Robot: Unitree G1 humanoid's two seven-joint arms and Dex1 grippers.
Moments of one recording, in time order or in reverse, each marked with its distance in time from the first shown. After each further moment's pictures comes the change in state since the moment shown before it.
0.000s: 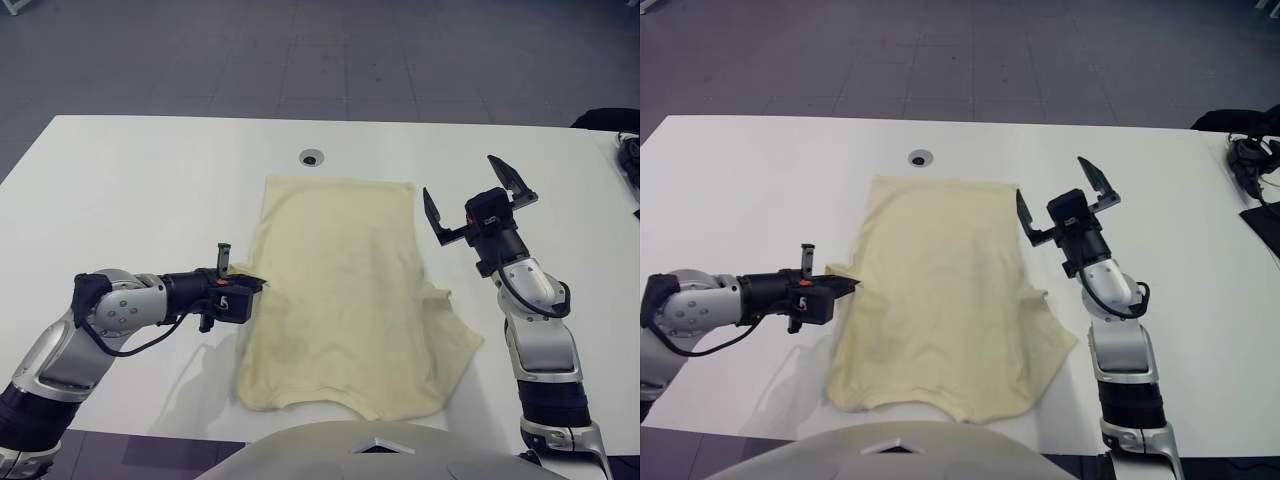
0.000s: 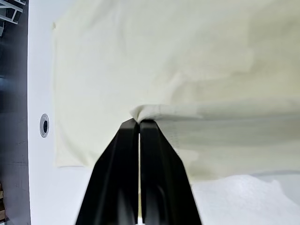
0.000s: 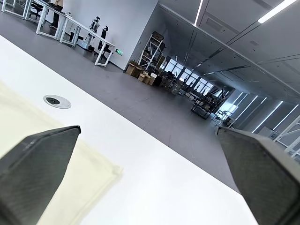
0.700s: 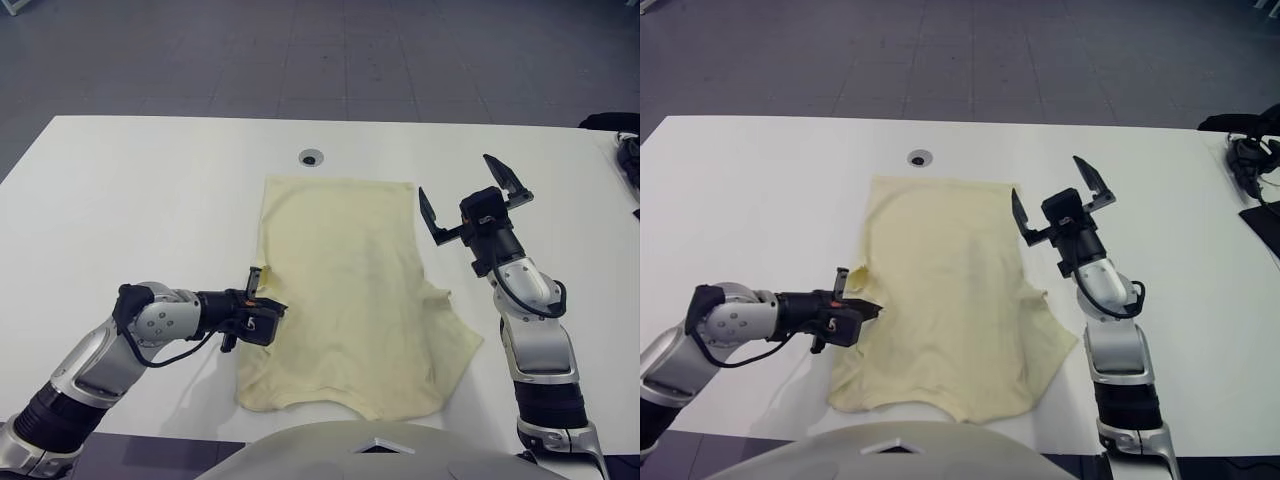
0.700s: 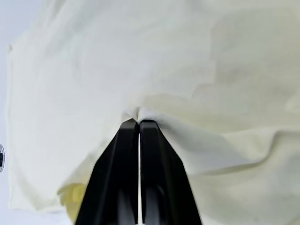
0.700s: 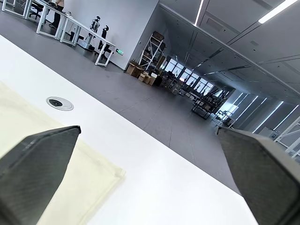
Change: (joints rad) left arm -0.009 -0.039 -0.154 -0.024 0.031 0.037 -0.026; right arm -0.001 0.012 0.013 -0.035 -0.014 0.030 -0.006
